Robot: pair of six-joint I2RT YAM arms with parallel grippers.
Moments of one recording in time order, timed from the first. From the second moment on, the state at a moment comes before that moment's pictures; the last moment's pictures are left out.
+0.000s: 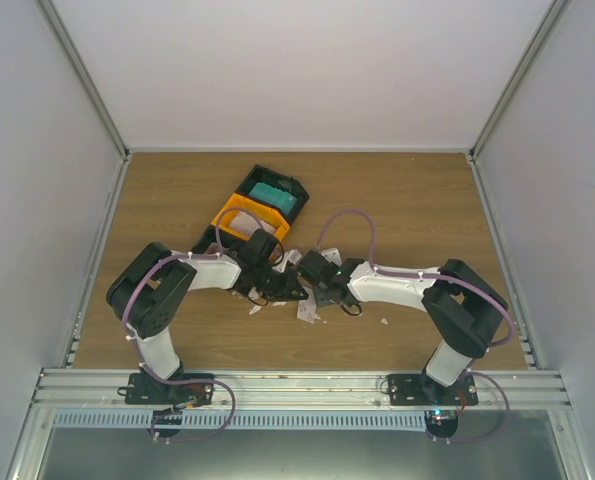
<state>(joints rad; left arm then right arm) -0.62 1.77 0.81 -0.05 0.75 -0.62 0.91 1.68 0.93 -0.57 0.39 0.62</state>
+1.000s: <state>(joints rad) -0.62 1.77 0.82 -0.04 0.74 -0.62 0.86 1.63 0.91 -0.56 0.41 0.61</state>
